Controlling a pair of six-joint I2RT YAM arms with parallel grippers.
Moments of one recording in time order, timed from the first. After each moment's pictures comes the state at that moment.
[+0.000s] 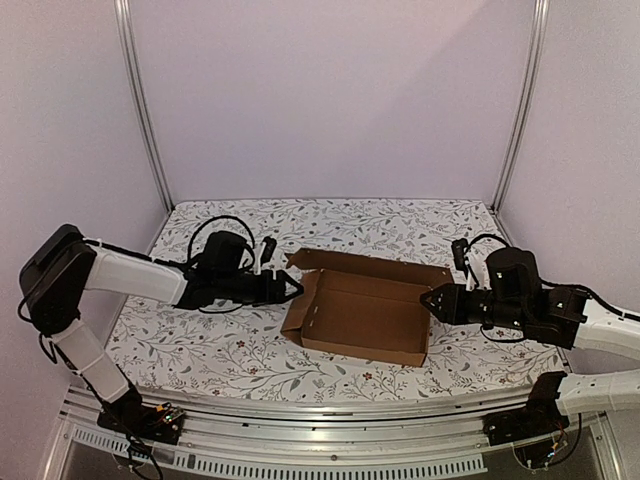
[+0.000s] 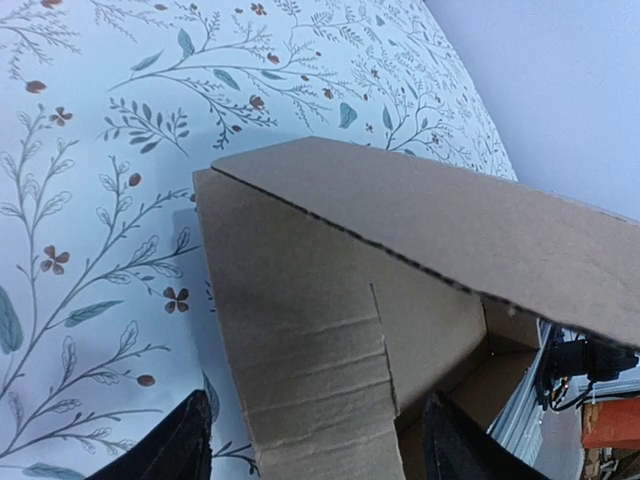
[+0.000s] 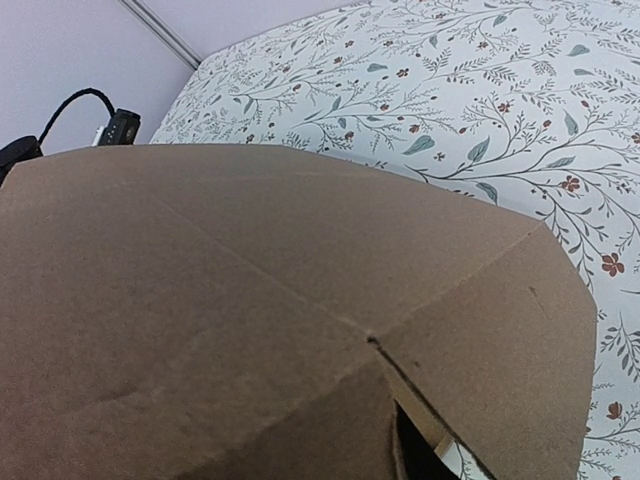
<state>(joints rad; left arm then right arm) -0.65 1.63 0.75 0.26 0.33 -0.60 0.82 0.88 0.57 -0.23 0.06 0.68</state>
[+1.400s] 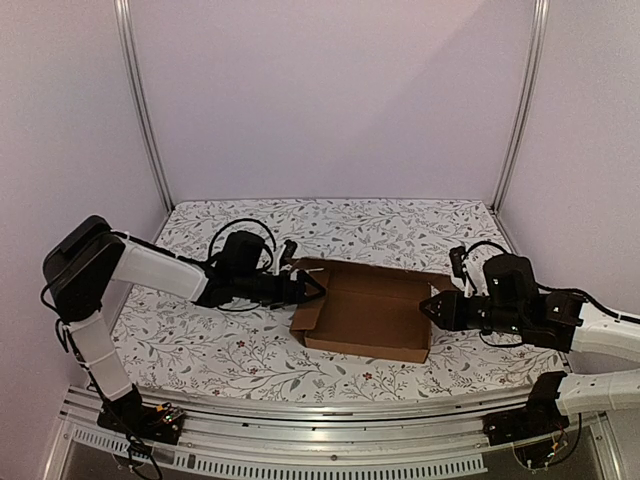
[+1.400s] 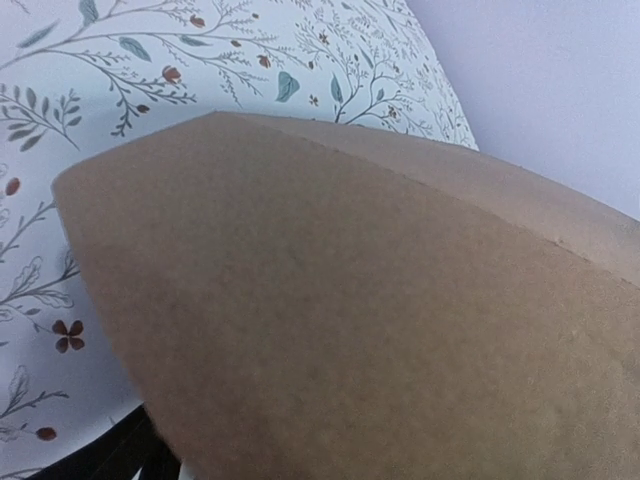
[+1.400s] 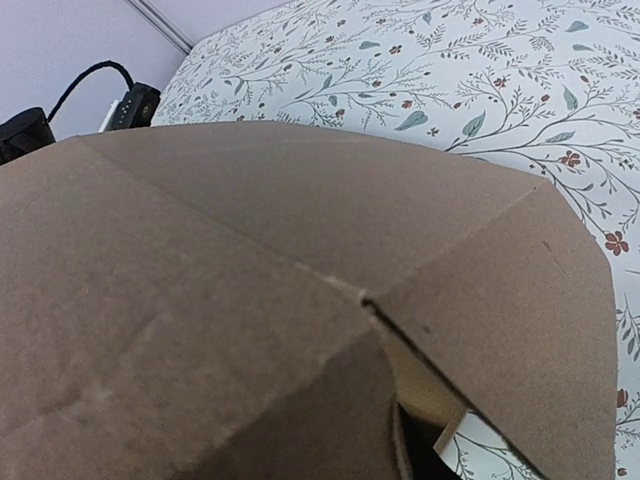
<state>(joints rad) -0.69 1.79 0.84 0.35 0.46 -0.66 0.82 0.89 0.53 -0.22 0.05 0.68</state>
